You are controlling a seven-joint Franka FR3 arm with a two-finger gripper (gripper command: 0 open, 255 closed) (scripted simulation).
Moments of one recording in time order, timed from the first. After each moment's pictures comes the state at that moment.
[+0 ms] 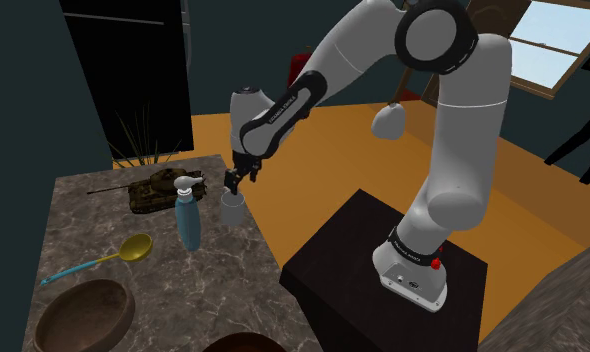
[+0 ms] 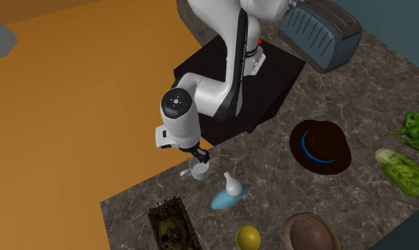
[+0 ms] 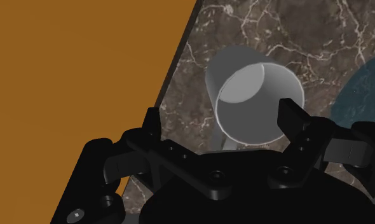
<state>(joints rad) 0.12 0.39 0.14 -2.20 -0.08 2.55 0.24</state>
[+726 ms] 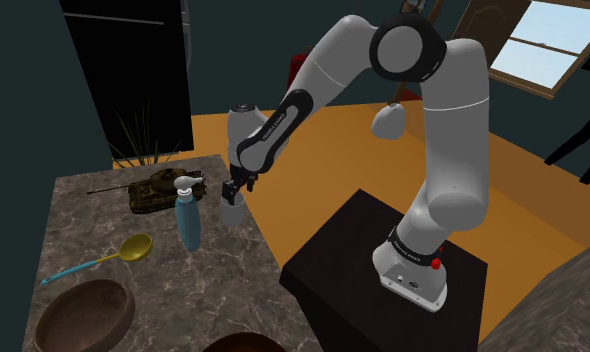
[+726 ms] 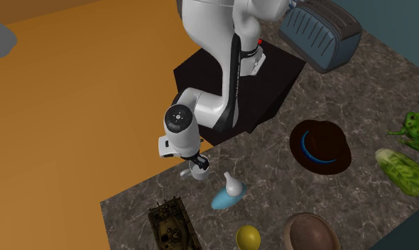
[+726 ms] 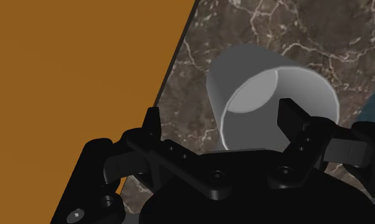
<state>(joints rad) 0.14 0.53 0.12 -2.15 -0.11 2.64 0.26</state>
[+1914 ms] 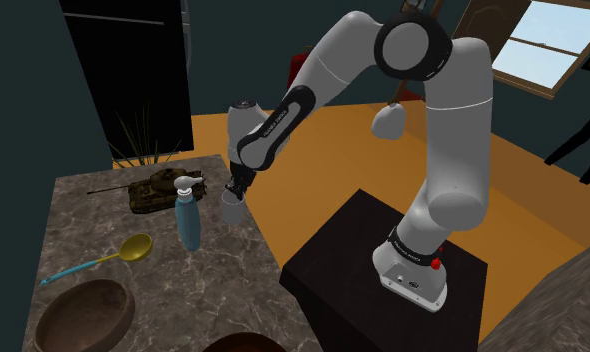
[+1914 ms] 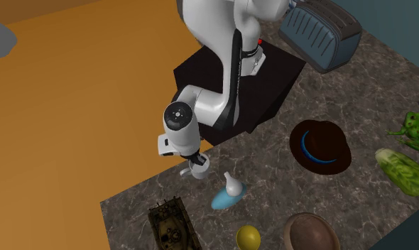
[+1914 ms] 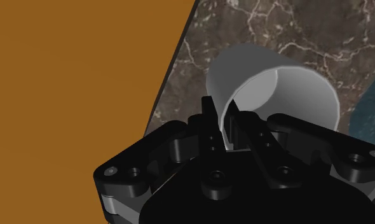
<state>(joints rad) 0.14 0.50 0.12 -2.16 -0.11 2.62 0.26</state>
